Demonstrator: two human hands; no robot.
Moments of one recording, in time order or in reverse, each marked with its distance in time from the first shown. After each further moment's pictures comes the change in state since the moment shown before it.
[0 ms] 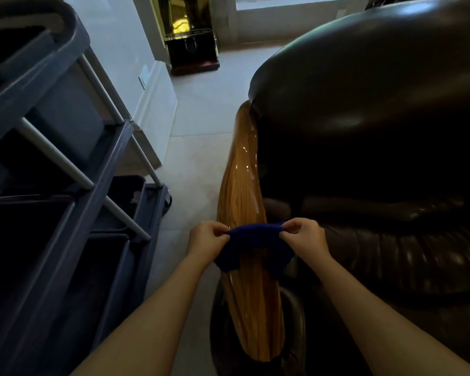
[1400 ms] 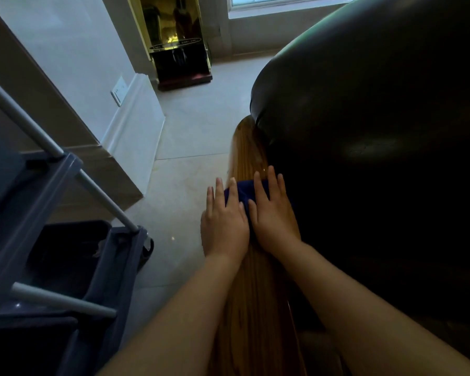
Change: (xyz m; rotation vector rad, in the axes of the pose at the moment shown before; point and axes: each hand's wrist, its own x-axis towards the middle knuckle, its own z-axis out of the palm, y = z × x) left_hand 0.281 0.032 0.066 0.420 0.298 0.280; right_hand 0.288 -0.049 0.103 -0.387 0.175 -0.402
